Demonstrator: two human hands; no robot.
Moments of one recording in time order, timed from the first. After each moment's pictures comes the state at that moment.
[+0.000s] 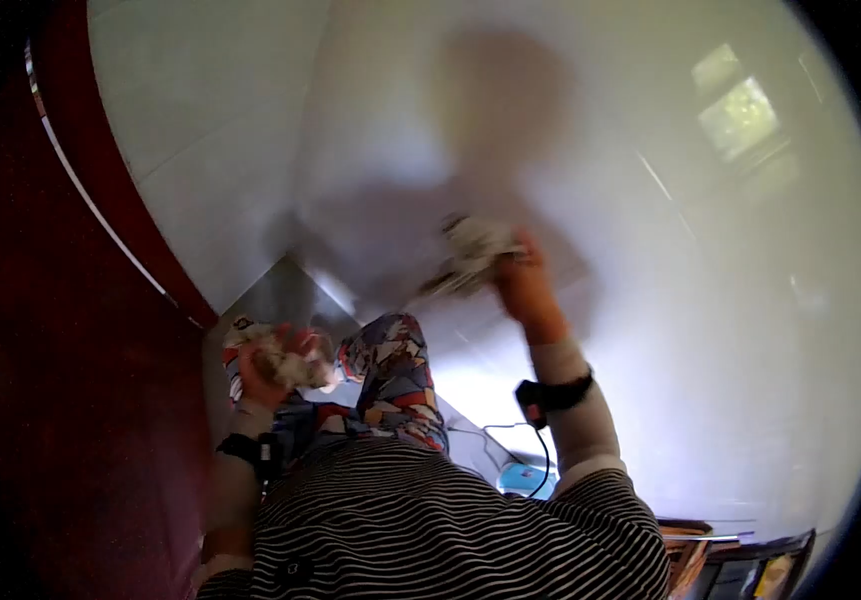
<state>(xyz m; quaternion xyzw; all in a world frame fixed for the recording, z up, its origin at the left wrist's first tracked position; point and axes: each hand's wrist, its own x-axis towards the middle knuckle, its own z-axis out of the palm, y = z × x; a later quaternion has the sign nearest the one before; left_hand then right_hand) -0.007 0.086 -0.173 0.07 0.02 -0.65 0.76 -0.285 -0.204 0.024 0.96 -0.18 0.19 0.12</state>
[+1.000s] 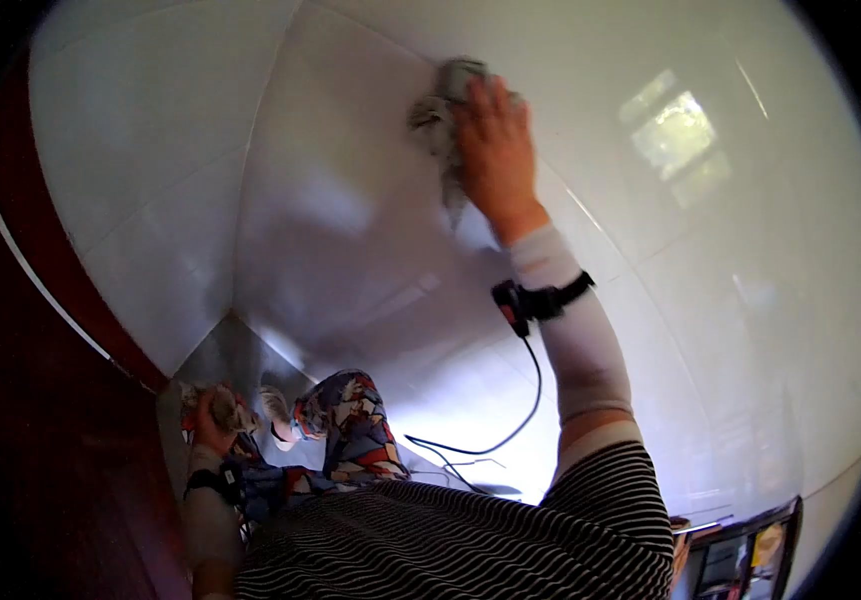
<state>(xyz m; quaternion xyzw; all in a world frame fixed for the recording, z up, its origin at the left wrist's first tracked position) 0.039 0.081 -0.239 0.21 0.10 -0.57 0.79 -0.137 -0.245 0.224 0.83 -0.18 0.22 0.48</state>
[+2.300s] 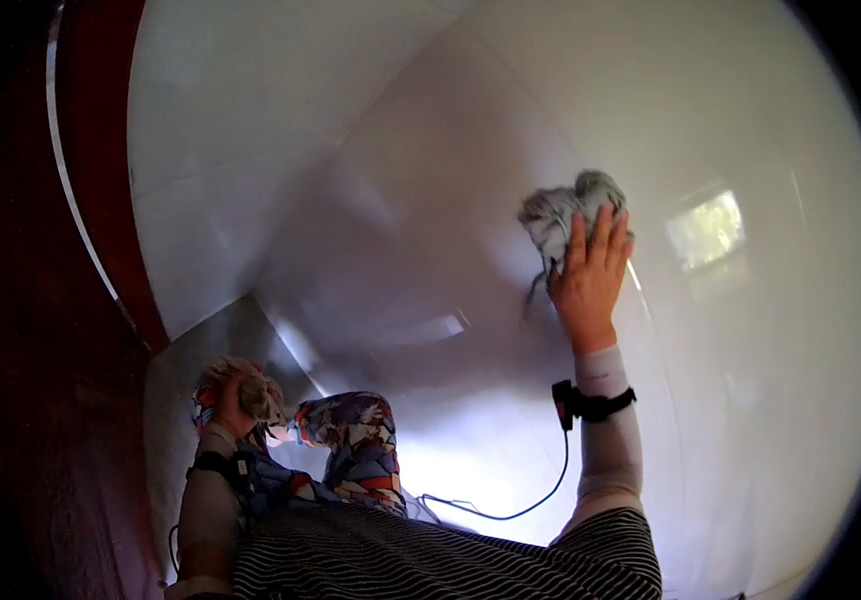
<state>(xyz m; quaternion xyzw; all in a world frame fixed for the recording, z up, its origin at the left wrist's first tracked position) 0.018 0.076 -0.338 0.09 0.00 -0.58 0.81 -0.234 -0.105 0.161 0.77 -0.22 0.28 0.53</state>
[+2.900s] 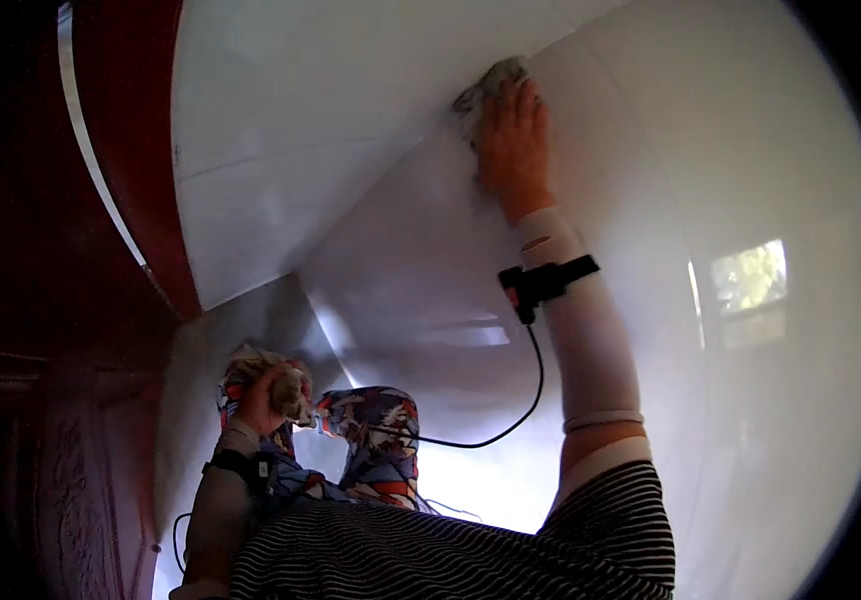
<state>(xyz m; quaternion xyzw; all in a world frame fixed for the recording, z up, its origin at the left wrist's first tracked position) -0.027 0.058 -0.276 0.14 -0.01 -0.60 0.79 -0.071 -0.248 0.132 0.76 -0.17 0.27 0.56</state>
